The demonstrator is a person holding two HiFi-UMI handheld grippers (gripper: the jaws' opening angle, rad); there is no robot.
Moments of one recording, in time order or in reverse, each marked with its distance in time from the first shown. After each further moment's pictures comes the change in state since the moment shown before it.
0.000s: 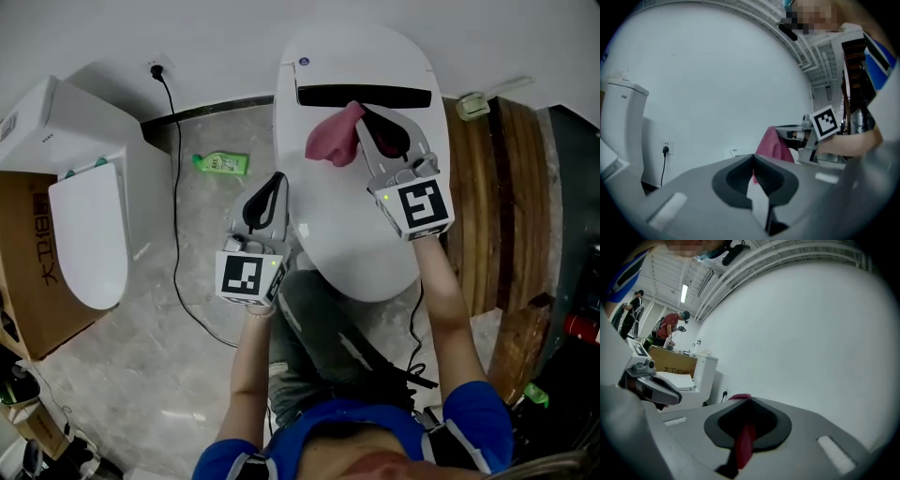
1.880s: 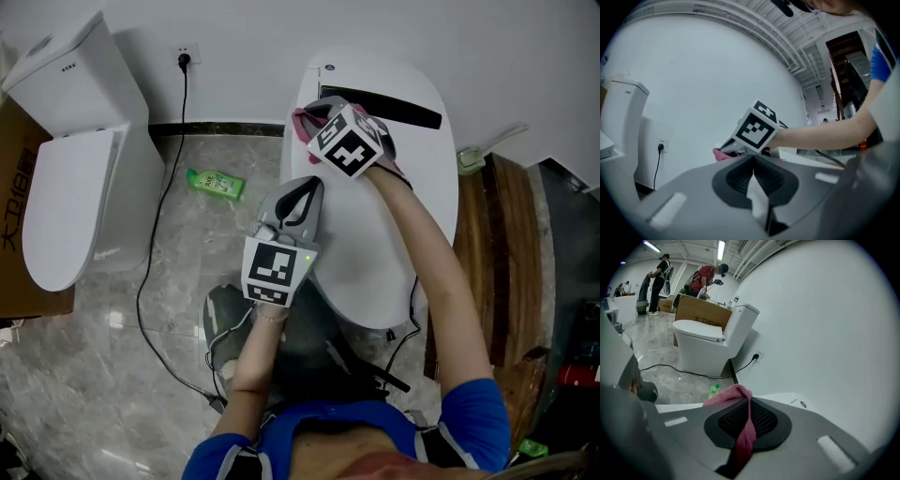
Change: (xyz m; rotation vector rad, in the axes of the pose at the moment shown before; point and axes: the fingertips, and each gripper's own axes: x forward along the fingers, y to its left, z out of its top) left arm -0.015 -0.039 -0.077 0.082 -0.109 -0.031; right arm 0.109 0.119 -0.112 -0.454 0.407 0.298
